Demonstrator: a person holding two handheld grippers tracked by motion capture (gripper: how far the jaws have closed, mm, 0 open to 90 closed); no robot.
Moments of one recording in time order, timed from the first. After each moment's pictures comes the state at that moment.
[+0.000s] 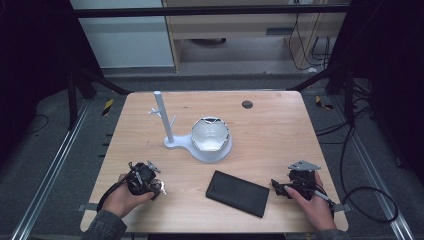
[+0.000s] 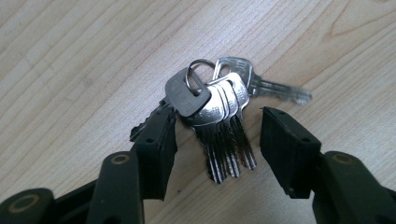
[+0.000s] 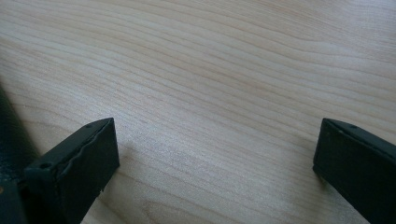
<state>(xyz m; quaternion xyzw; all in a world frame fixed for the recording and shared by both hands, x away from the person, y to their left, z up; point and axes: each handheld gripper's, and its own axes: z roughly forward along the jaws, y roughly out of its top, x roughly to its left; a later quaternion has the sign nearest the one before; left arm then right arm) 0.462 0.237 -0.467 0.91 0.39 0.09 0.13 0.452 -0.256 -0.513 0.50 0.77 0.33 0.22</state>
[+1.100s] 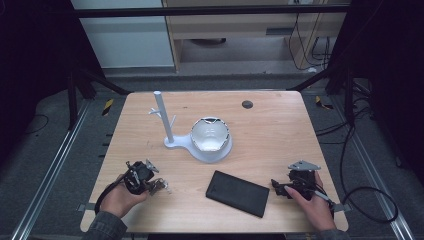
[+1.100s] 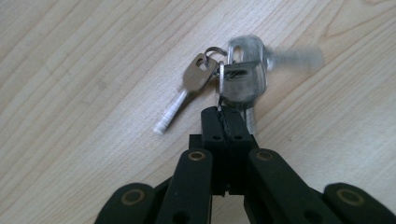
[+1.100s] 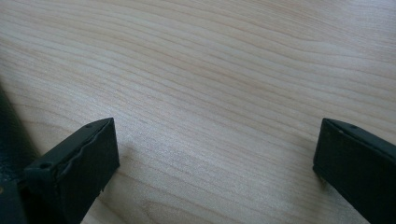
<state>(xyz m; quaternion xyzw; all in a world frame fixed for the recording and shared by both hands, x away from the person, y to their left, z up) 0.461 0.241 -0.459 0.91 0.38 0.10 0.13 0.452 -0.256 -0.513 0.50 0.77 0.33 0.22</state>
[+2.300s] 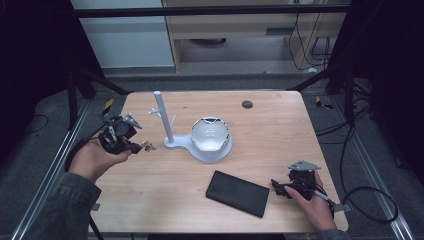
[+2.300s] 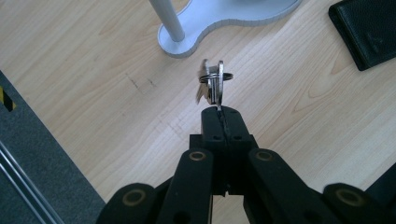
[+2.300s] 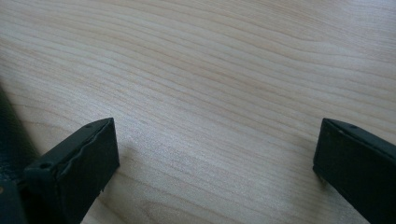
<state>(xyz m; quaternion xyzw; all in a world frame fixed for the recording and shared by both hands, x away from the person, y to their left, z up) 0.496 0.252 -0.296 0.91 0.35 0.14 0.17 0.453 -0.256 -0.513 0.50 0.77 0.33 0.22</state>
